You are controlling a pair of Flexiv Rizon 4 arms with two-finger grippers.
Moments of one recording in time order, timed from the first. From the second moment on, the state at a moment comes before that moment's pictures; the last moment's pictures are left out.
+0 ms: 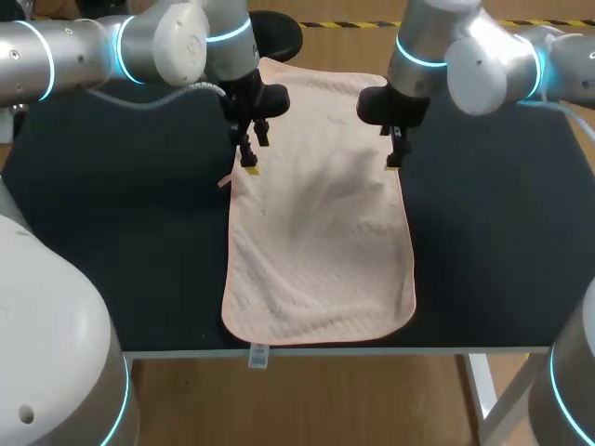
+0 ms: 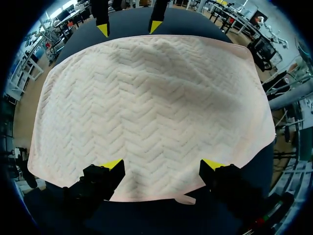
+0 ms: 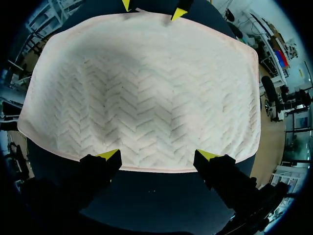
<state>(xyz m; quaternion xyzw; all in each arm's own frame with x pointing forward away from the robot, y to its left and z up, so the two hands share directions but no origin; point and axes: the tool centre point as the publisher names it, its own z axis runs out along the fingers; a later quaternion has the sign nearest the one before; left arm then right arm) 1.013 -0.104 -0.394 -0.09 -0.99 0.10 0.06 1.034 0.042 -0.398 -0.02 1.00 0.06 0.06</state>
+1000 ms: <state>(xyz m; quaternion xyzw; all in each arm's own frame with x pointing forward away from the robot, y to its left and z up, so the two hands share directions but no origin) 0.993 -0.090 -0.394 -0.04 -1.00 0.05 0.05 1.020 0.036 -0.410 0.03 1.00 0.05 0.01</state>
